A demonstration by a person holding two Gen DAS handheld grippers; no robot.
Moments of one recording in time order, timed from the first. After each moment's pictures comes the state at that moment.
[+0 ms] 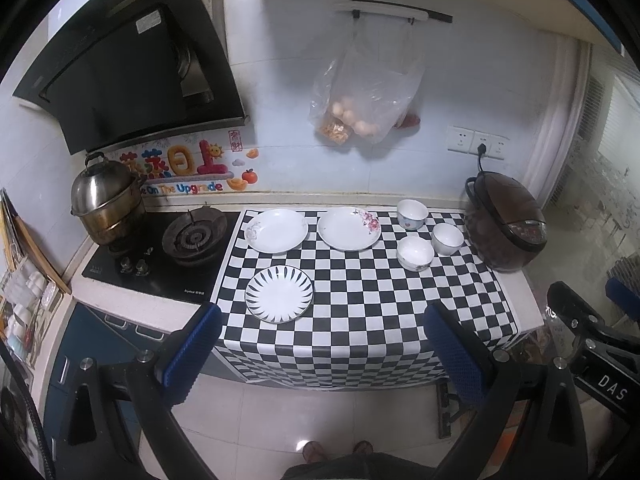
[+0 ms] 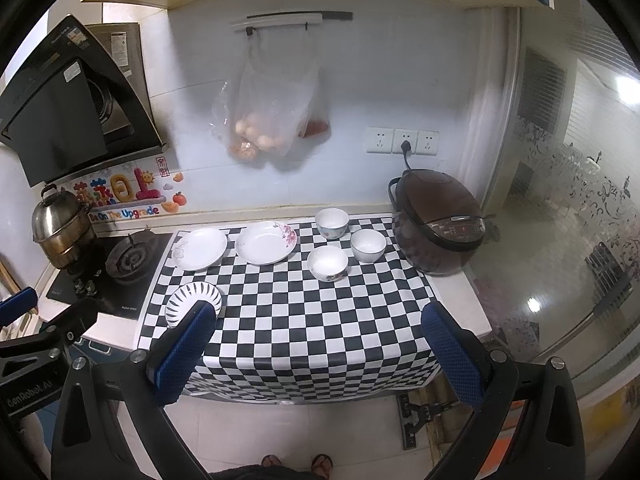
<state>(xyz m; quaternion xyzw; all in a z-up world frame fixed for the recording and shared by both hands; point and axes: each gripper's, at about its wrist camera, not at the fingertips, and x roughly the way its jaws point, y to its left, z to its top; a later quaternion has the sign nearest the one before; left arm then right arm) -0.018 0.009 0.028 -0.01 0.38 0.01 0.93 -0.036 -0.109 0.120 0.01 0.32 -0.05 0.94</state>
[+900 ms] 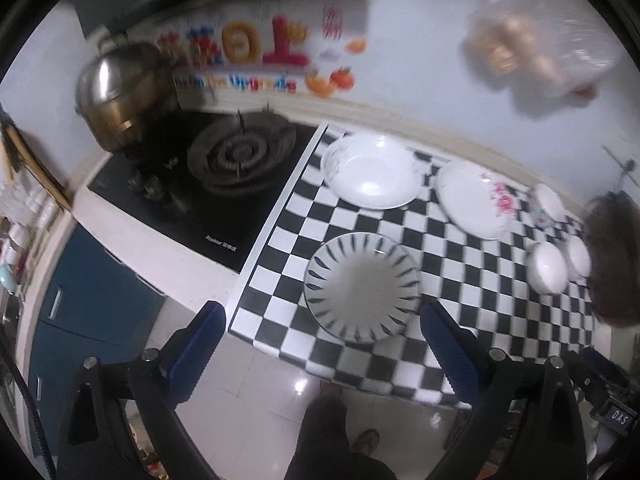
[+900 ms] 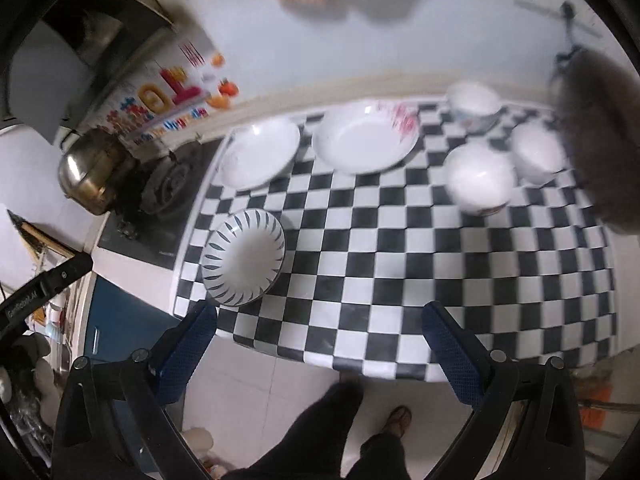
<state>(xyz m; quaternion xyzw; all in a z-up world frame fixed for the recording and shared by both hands) 0.200 0.160 -0.180 -0.08 0.52 0.14 0.84 0.255 -0.062 -0.129 0.08 0.53 0.15 0.83</state>
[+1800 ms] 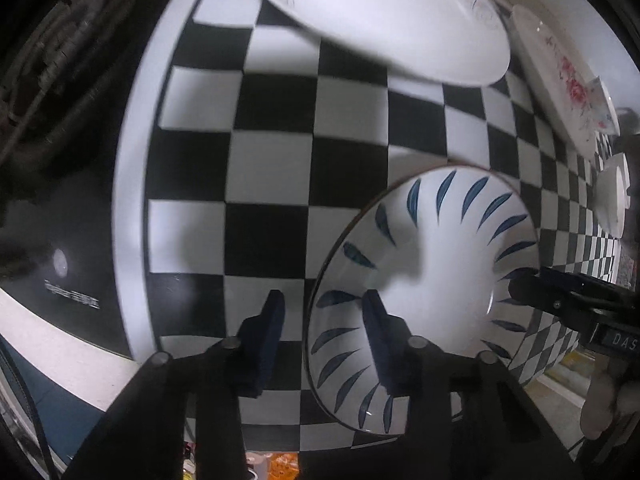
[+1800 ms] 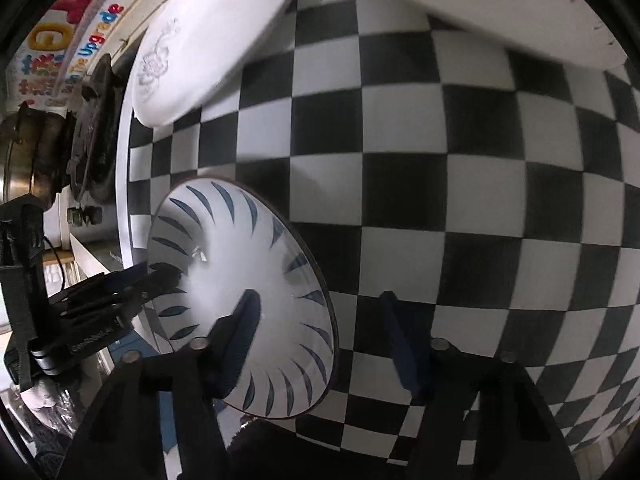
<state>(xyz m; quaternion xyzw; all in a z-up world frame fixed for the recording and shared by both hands) 0.352 0.236 -0.408 -0.09 0.74 -0.04 0.66 0.437 0.098 -0.354 0.12 0.73 0.15 0.65</state>
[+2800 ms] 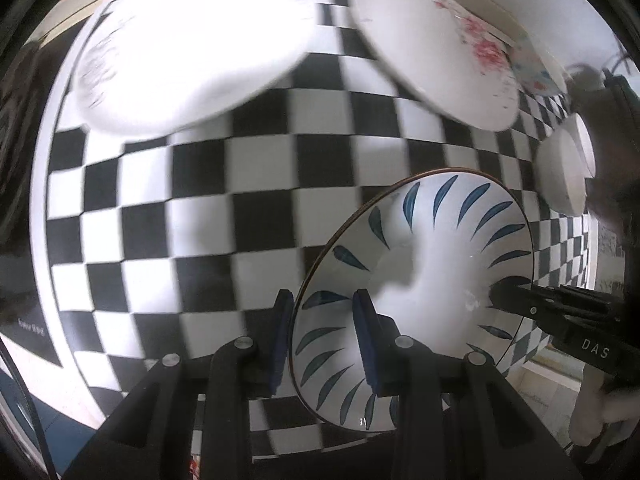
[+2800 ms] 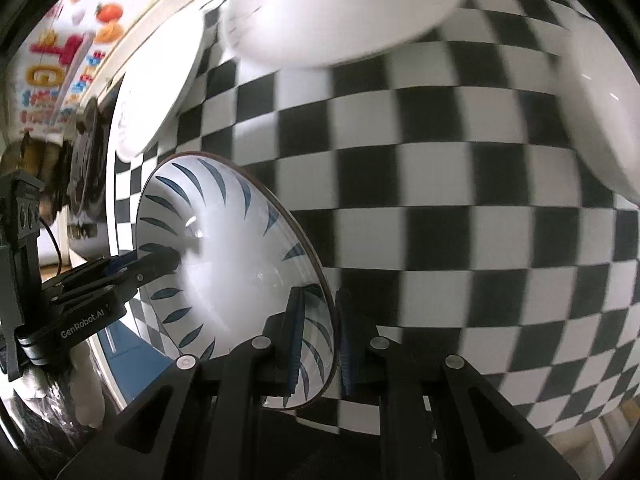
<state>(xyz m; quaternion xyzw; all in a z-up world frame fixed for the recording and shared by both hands) 0.403 0.161 -0.333 -0.05 0.72 -0.10 0.68 0.418 -0.002 -0.323 0.14 0.71 0.12 0.68</state>
